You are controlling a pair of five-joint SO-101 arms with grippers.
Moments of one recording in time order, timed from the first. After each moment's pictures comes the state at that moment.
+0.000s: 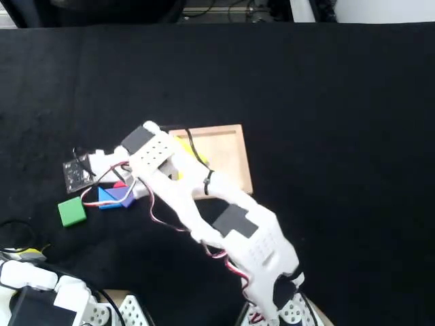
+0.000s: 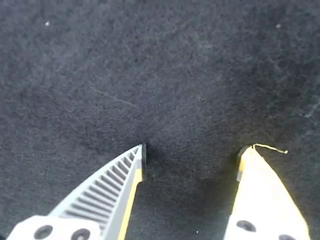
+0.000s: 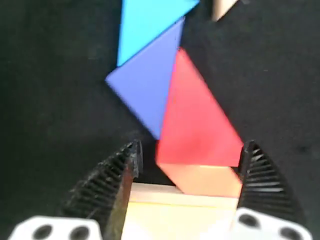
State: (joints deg) left arm -80.5 -19.2 62.0 51.6 -22.3; right arm -47.8 31.4 -15.7 73.4 60.7
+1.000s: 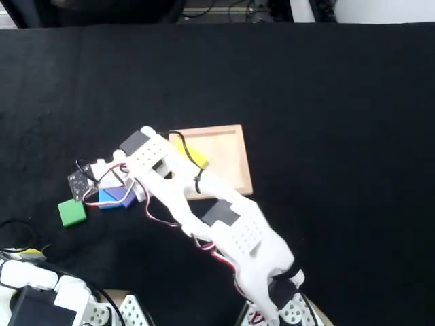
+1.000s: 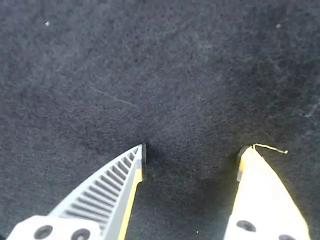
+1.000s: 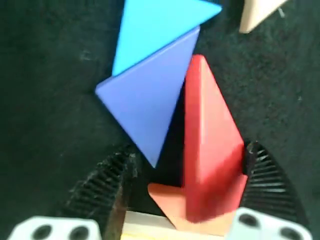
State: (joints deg) left arm -80.5 -19.2 62.1 51.6 -22.3; right arm -47.7 42.3 -20.7 72.1 68.3
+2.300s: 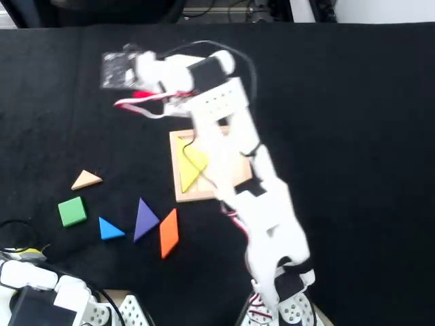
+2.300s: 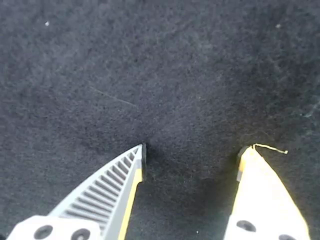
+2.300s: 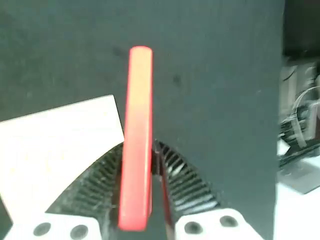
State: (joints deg) left arm -80.5 -19.2 62.1 51.6 -22.3; right arm -27.2 41.2 -71.0 99.3 59.3
